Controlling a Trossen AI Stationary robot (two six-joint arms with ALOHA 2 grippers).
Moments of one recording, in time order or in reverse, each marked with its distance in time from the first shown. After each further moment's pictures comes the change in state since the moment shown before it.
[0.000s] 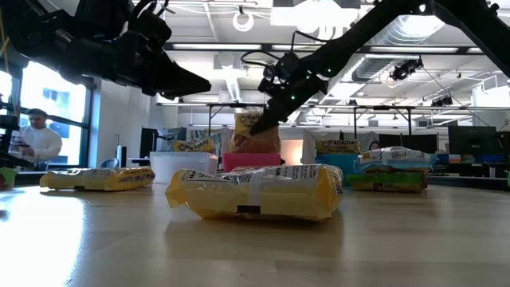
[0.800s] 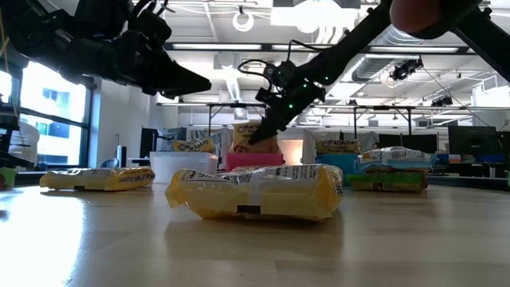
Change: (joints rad) left arm 0.000 0.000 0.000 0.007 0.000 0.001; right arm 0.000 0.052 0.000 0.024 0.023 -0.007
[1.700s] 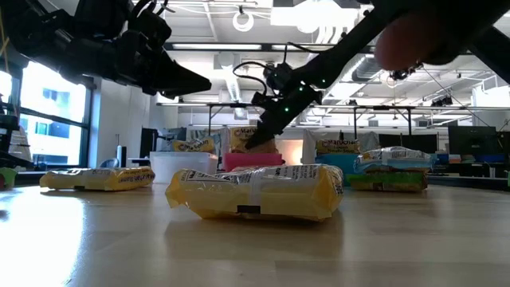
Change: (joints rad) left arm 0.000 0.000 0.000 0.000 0.000 0.001; right arm 0.026 0.030 0.002 0.018 0.071 0.053
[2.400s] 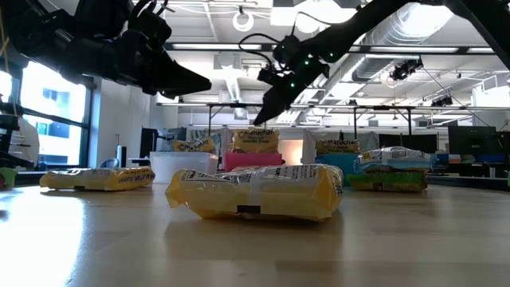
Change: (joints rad) left arm 0.000 0.000 0.000 0.000 0.000 -0.001; right arm 0.030 -0.160 -0.001 -0.094 0.158 0.003
